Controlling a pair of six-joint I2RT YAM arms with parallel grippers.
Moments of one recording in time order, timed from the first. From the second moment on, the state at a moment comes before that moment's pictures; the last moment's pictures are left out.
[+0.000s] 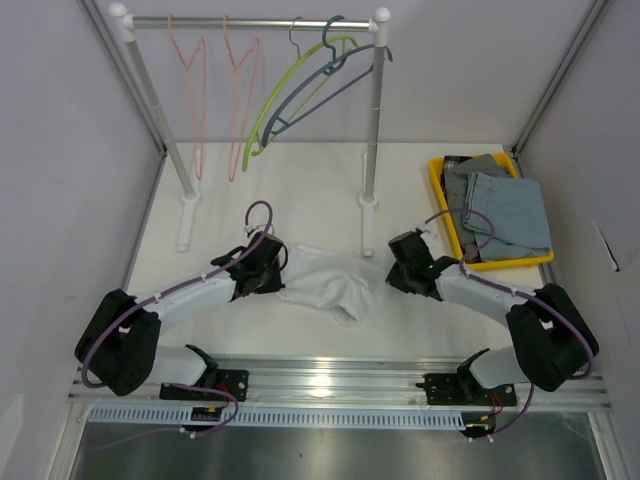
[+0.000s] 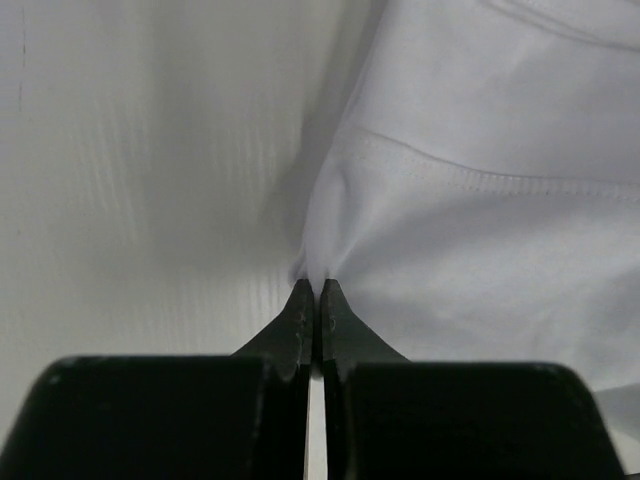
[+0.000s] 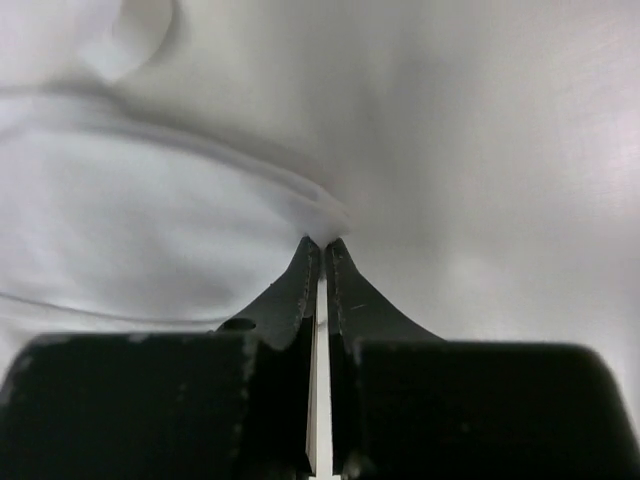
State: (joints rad) left arm -0.59 1.34 0.69 -0.37 -0.18 -0.65; right arm 0.64 1.43 0.68 -0.24 0.24 1.00
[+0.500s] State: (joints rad) left arm -0.58 1.18 0.57 -0.32 -0.13 -0.69; right arm 0.61 1.38 0.98 -0.45 0.27 0.64
